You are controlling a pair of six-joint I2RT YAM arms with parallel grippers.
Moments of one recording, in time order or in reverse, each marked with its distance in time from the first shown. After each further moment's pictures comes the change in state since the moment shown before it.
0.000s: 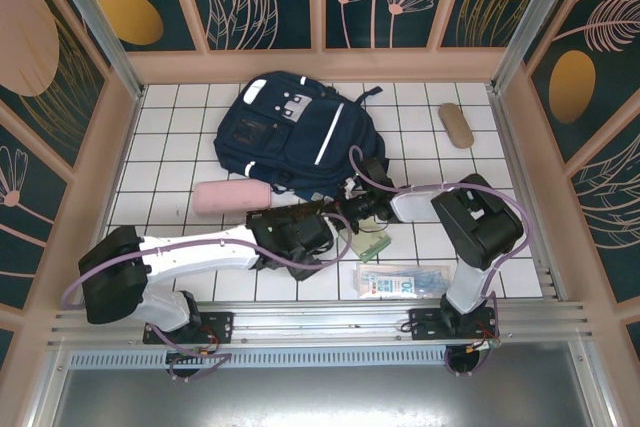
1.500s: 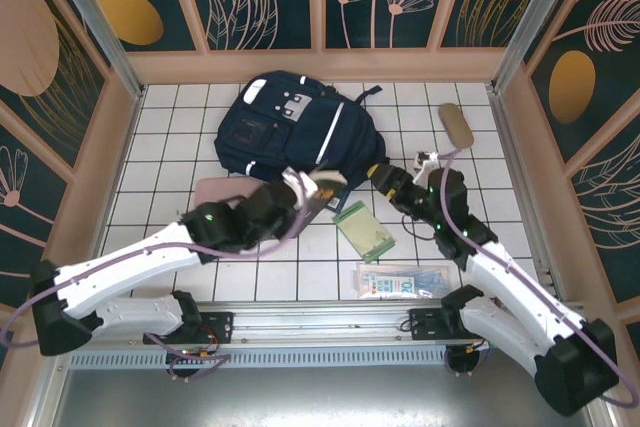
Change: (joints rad) left arm 0.130 -0.336 0.147 0.006 -0.108 0.005; right arm -0.120 -0.944 -0.266 -0.134 0.669 -0.252
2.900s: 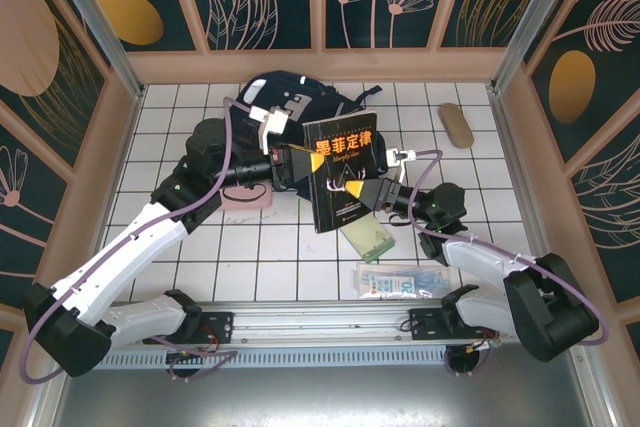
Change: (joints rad) left arm 0.391 0.009 0.024 0.579 1.068 -0.588; right arm -0.002 0.350 -0.141 1.131 -0.599 0.179
